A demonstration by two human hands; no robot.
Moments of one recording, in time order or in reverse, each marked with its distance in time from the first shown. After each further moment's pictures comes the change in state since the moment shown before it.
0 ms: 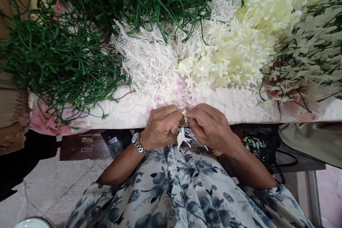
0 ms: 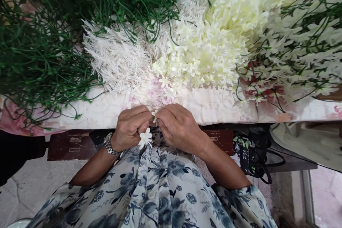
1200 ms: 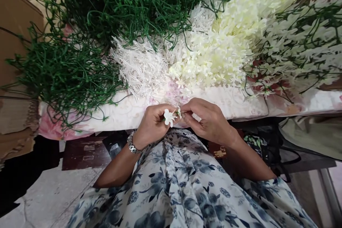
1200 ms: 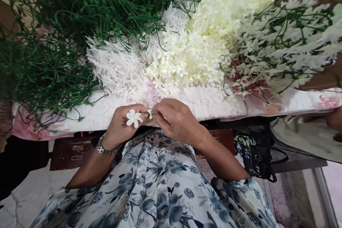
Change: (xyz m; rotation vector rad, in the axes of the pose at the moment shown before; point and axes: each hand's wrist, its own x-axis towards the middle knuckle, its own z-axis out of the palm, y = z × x) left_hand 0.014 0.016 -0.009 -0.306 -0.047 -0.353; right_hand 0.000 0.003 -0.016 0.195 -0.007 0.071
